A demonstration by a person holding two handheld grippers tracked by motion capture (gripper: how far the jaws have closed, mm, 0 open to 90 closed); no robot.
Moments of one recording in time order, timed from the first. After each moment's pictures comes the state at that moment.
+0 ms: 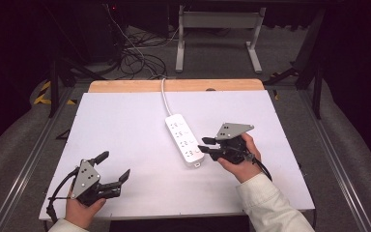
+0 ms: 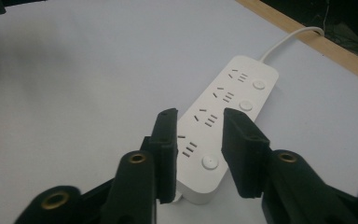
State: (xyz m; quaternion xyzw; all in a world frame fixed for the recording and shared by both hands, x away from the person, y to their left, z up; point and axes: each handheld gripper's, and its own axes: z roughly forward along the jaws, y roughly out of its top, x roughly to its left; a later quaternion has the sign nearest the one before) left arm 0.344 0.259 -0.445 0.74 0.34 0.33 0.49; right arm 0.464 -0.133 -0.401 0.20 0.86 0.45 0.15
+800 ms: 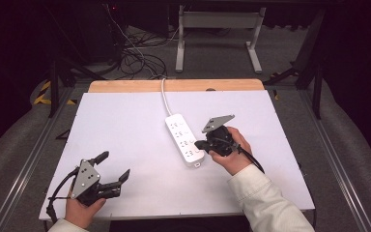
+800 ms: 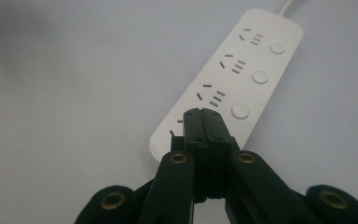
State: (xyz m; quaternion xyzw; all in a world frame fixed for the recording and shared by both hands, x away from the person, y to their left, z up) left arm 0.344 0.259 -0.445 0.74 0.34 0.33 0.48; right arm 0.489 -0.105 -0.406 0.23 0.90 0.36 0.10
